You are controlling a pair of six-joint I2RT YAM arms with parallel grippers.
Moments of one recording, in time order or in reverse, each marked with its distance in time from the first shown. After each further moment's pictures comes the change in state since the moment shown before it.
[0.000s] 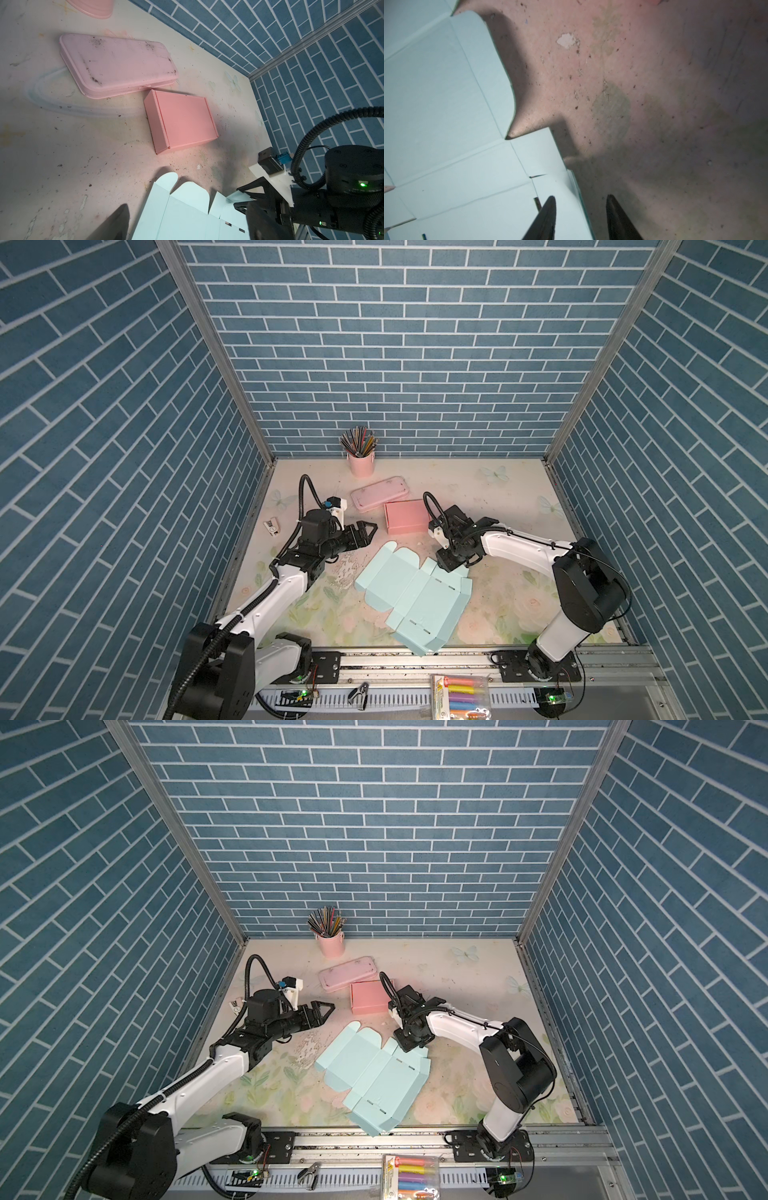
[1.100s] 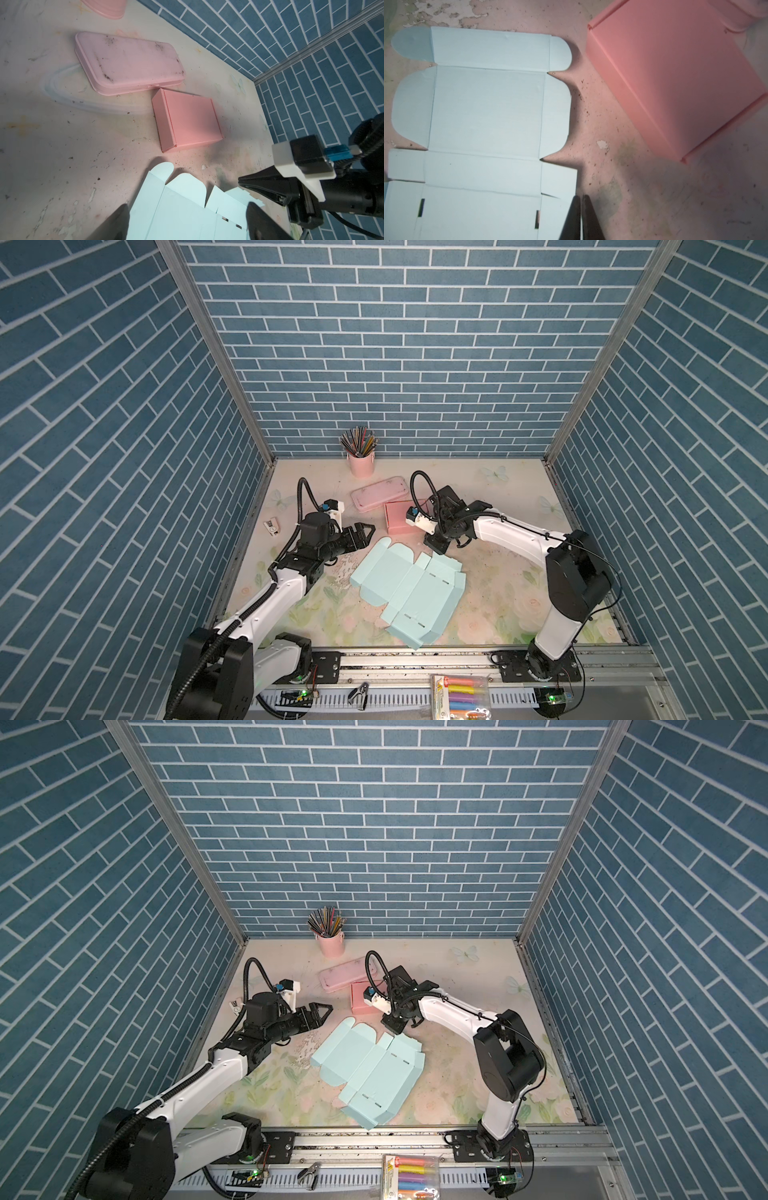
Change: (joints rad) left arm 0.003 -0.026 -0.042 0.000 -0.032 -0.024; right arm 0.006 0.122 0.257 0.018 -0.121 -0.480
